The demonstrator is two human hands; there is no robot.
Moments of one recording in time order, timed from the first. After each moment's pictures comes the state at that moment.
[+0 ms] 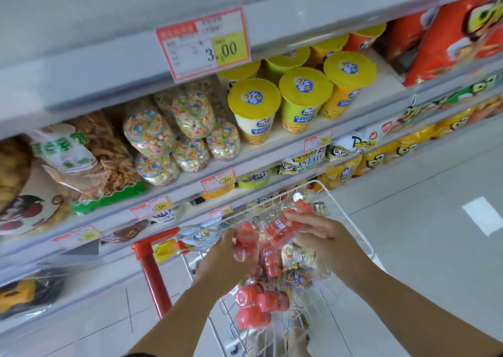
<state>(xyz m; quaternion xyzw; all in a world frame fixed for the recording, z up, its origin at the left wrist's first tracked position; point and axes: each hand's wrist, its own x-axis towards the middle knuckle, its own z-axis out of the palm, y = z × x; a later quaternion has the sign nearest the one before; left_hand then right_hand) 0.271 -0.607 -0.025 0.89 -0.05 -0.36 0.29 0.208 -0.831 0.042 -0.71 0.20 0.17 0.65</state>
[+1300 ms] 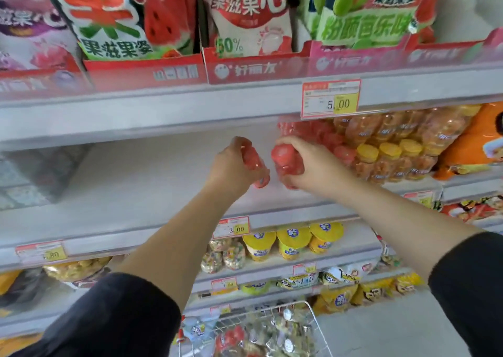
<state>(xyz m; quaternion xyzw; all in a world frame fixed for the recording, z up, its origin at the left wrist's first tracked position) 0.461 -0.720 0.343 0.90 -0.06 0.02 0.42 0.428 -0.907 0.354 -0.93 -0.15 -0.12 0.31</state>
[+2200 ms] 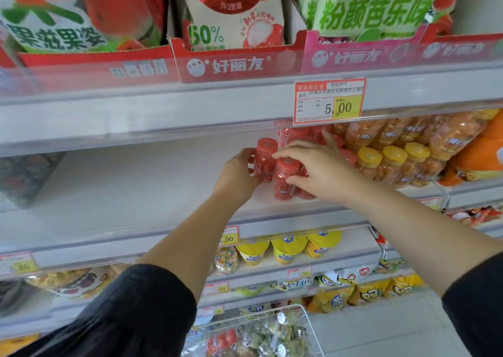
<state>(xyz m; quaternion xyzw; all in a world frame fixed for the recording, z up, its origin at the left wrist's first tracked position) 0.493 -0.747 0.300 0.88 -0.11 0.00 0.46 0.446 -0.933 0.354 -0.97 -0.18 -0.08 0.14</state>
